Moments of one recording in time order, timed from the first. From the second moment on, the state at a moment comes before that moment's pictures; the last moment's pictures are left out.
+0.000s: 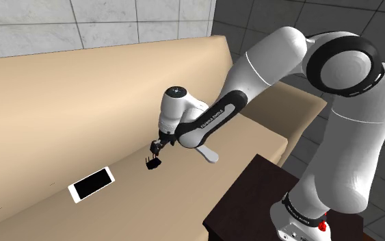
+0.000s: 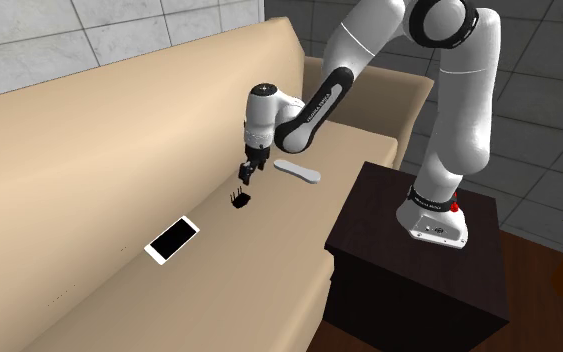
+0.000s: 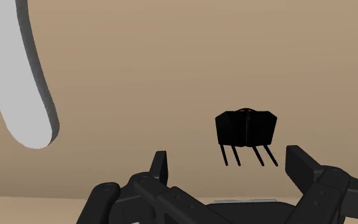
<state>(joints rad) 0.15 0.29 0.17 -2.23 -0.27 2.68 0.56</state>
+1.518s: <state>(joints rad) 0.26 0.64 0.07 -1.98 -0.41 2.80 0.68</state>
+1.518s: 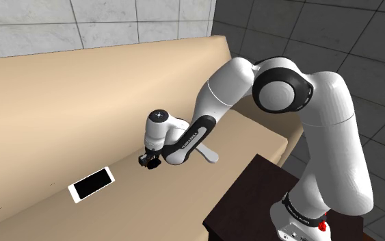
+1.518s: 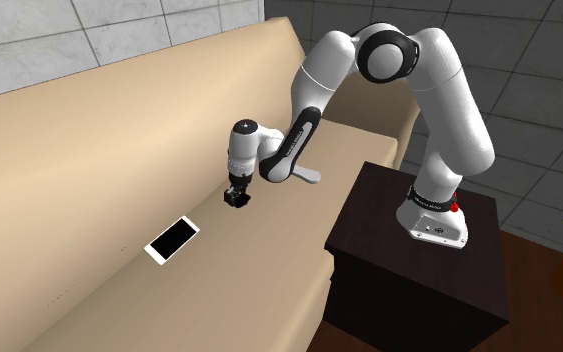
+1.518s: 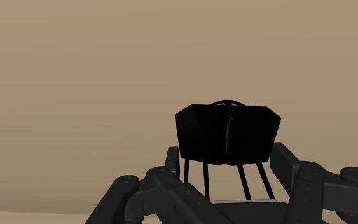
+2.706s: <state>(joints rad) 0.22 0.48 0.13 -2.01 -0.35 2.67 0.62</state>
